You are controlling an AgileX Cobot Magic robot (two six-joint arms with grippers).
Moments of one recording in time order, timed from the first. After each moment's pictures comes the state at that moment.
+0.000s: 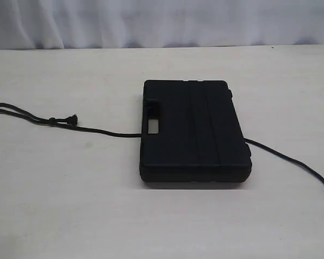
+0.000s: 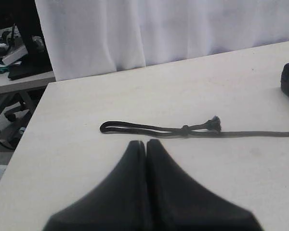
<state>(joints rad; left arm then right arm) -0.03 0.00 0.00 0.06 0.32 0.03 0.12 0.01 0.00 -0.09 -0.15 -0.01</state>
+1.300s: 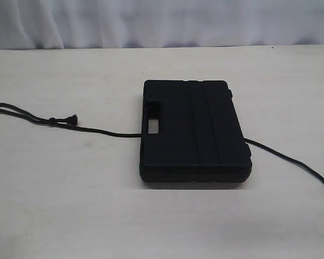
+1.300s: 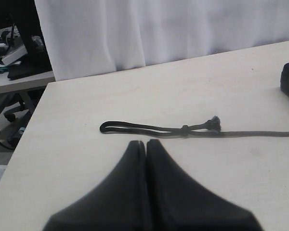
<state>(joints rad) -0.03 0.00 0.00 0.06 0.32 0.03 0.26 1.02 -1.12 -0.31 1.00 0.26</state>
